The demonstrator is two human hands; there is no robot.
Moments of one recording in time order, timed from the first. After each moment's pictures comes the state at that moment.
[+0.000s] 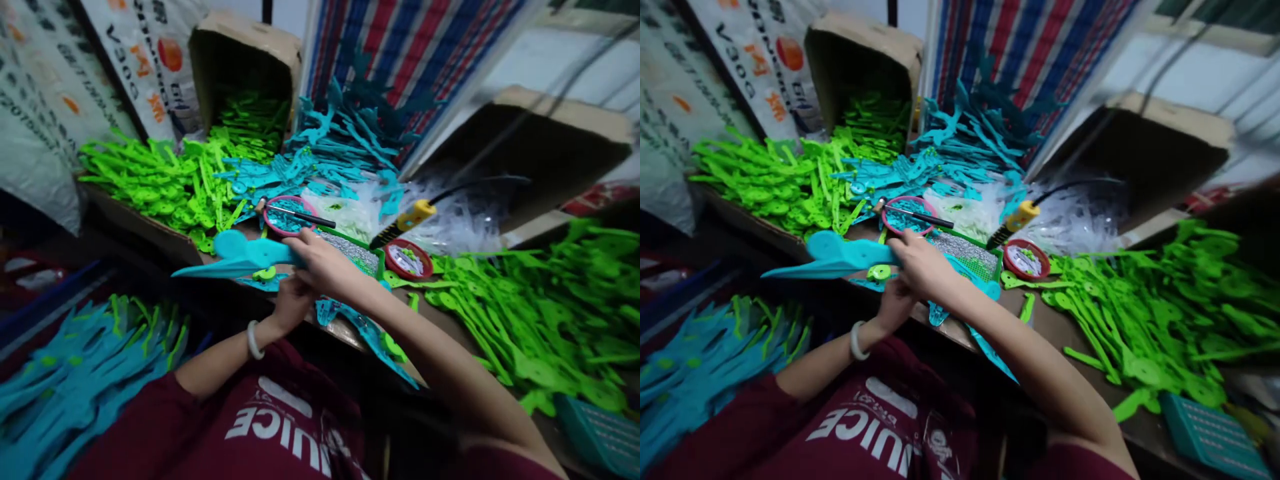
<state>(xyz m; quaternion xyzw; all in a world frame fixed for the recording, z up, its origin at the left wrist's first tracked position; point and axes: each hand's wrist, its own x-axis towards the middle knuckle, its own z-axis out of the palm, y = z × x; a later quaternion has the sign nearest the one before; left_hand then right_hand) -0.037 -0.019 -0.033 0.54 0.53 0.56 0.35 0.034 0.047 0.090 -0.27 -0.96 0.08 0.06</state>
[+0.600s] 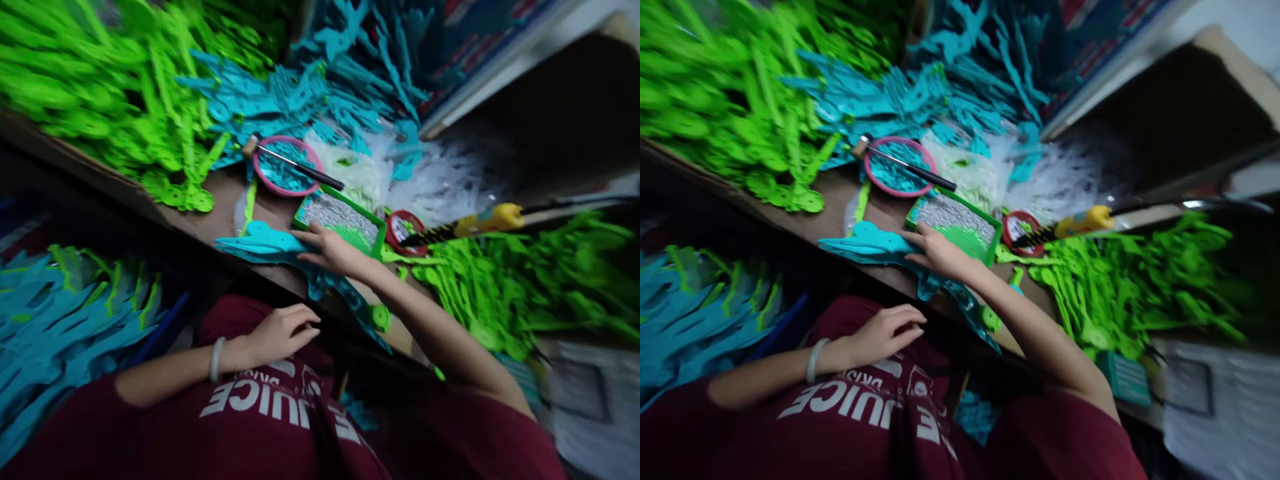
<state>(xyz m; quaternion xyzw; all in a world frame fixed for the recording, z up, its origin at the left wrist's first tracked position) -0.040 -0.099 -0.074 0.62 0.42 0.44 0.50 0.077 0.098 -0.005 -0.24 -0.94 0.24 -0.01</state>
